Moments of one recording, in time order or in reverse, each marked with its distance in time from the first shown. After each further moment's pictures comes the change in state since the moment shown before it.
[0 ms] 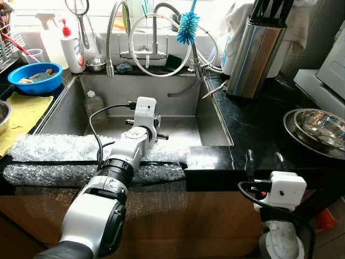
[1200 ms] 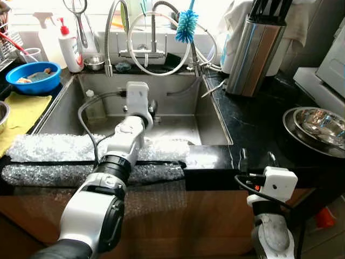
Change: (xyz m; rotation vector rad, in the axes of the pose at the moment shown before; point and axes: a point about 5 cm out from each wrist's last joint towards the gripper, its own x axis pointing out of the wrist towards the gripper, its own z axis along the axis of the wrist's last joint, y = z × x) left arm -0.022 0.030 0.063 -0.106 -0.496 0.101; right arm 0.015 0.004 -0.001 0.051 -0.009 -0.004
